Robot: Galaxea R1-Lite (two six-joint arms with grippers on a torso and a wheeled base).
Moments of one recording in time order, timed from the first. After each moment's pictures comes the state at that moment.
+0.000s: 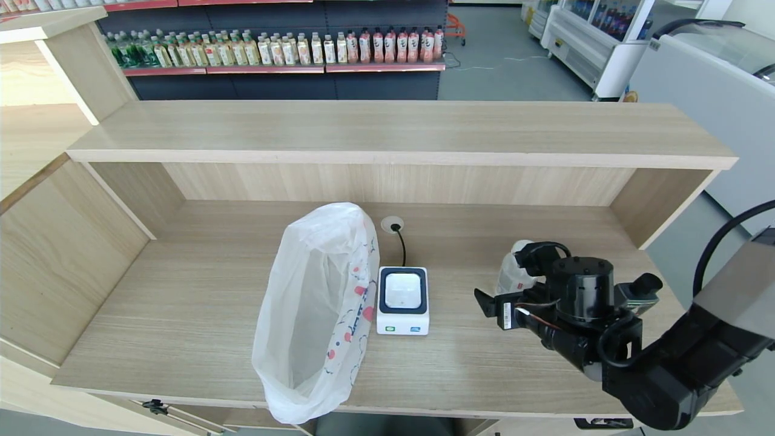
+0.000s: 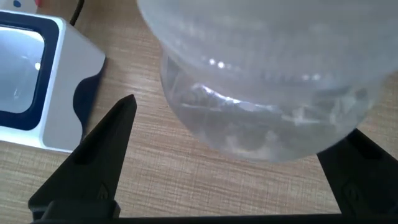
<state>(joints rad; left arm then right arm) 0.00 0.00 0.00 0.00 -0.01 0.01 0.48 2.02 -0.57 -1.12 -0.28 0.05</state>
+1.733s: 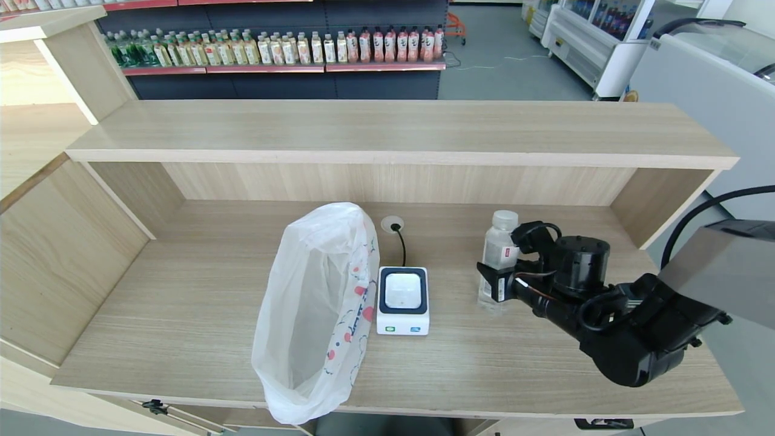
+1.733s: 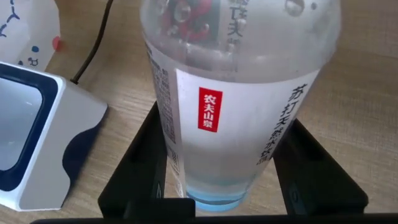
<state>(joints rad) 0.00 0.00 0.00 0.00 -0.01 0.01 0.37 2.13 -0.74 -1.21 -0.06 -0.04</state>
